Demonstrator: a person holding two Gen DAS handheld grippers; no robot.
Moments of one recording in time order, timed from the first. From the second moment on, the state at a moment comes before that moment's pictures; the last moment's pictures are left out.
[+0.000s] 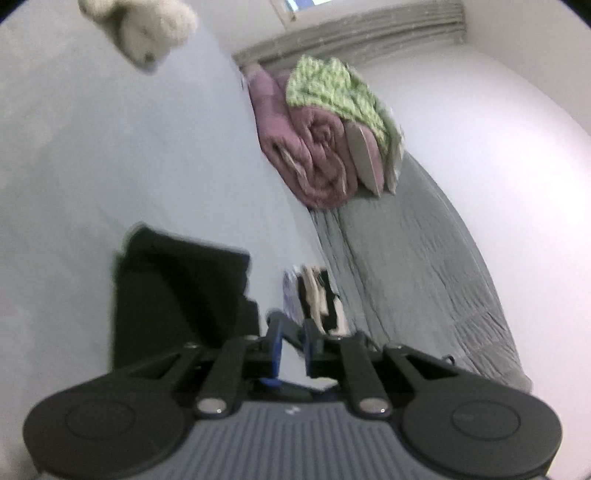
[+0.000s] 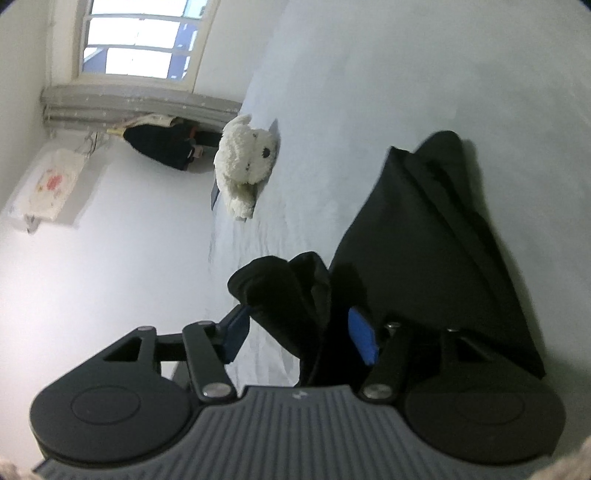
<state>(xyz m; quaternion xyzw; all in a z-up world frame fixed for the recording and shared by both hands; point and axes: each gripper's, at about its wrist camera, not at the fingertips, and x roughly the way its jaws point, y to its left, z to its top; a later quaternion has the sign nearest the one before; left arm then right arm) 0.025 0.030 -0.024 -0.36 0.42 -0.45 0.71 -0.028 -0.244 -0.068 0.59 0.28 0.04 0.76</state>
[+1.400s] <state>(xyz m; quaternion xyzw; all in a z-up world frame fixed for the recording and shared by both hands) 0.012 -0.017 -0.040 -0.26 0.41 -0.47 0.74 -0.036 -0.285 -0.082 0.61 0.26 0.05 0.75</state>
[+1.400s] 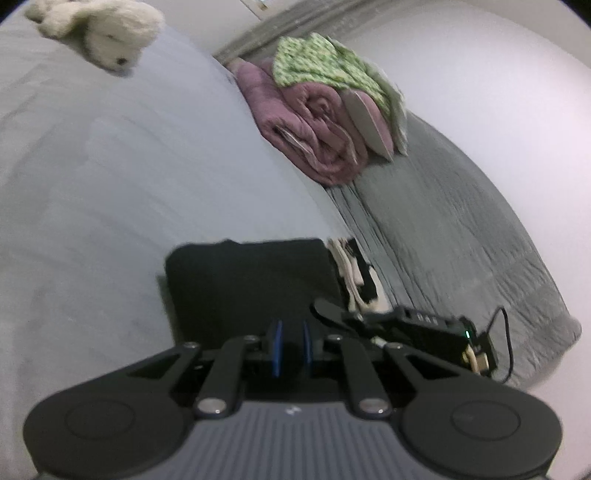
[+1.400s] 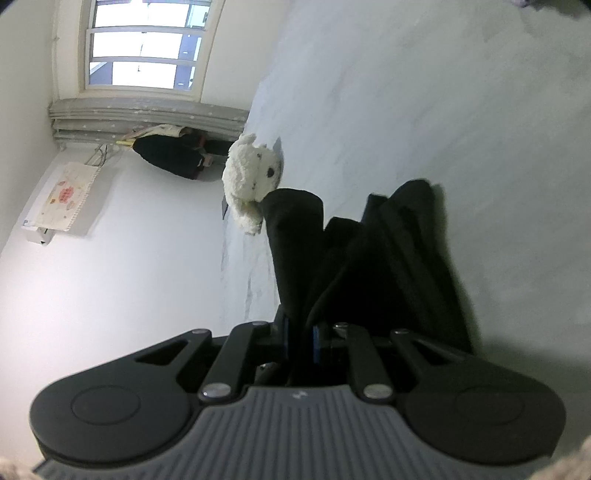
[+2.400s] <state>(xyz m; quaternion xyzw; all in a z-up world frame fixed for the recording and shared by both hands) 0.016 -0.042 -0.046 -0.19 0.44 -0.49 0.73 -0.099 -0.231 -0.029 0.37 0.31 0.01 0.88</state>
